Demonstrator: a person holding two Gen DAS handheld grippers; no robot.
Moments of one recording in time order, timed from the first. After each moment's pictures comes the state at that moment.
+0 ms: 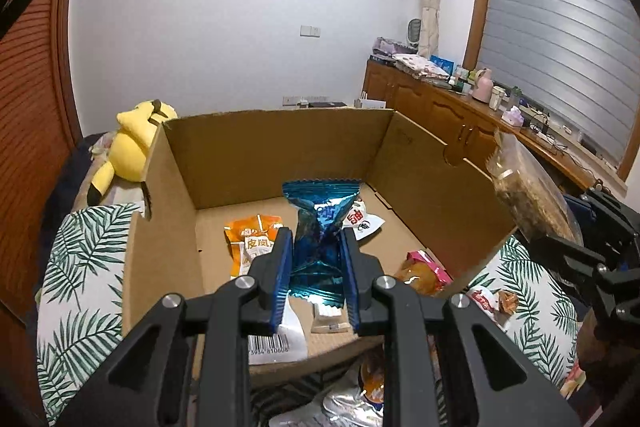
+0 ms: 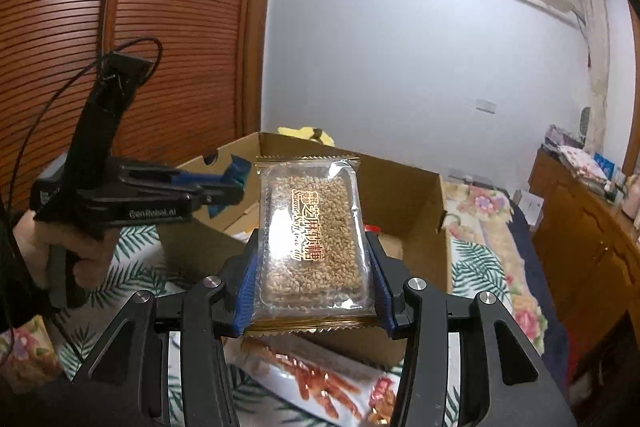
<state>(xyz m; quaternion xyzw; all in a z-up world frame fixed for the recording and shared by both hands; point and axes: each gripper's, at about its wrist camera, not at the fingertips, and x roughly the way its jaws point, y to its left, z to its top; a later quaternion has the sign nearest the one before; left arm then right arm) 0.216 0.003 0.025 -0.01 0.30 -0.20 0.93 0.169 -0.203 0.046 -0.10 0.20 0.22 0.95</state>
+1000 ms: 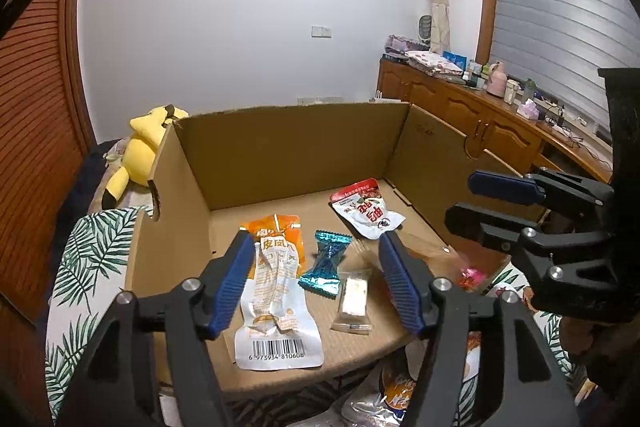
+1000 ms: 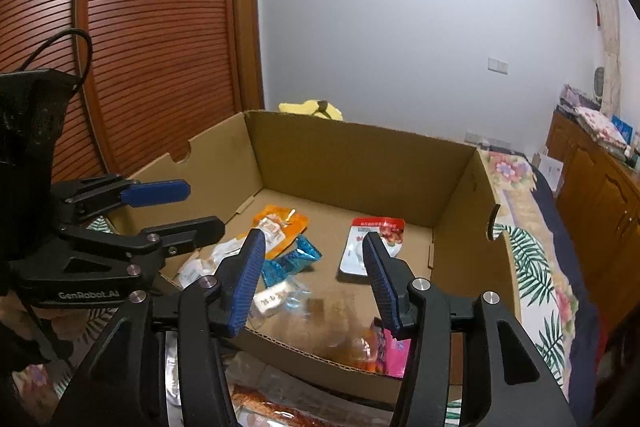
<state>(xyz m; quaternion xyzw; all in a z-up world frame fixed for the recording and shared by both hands) 0.213 -0.001 0.020 0.01 0.29 -0.18 0.94 0.233 -0.188 0.031 -0.06 0.25 0.23 0.94</state>
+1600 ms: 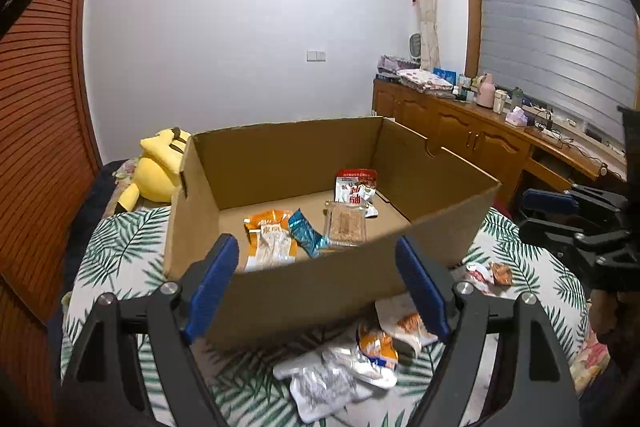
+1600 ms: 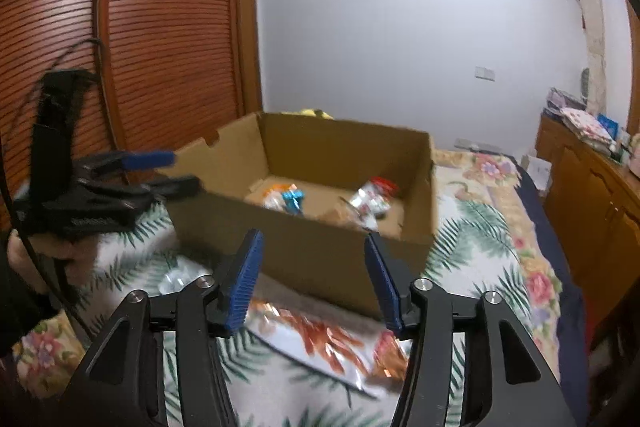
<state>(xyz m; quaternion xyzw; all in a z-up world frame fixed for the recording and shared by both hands) 0.136 0.009 0.030 0.02 0.24 -0.17 0.95 0.140 -0.248 0.029 -0.06 0.24 0.21 0.95</state>
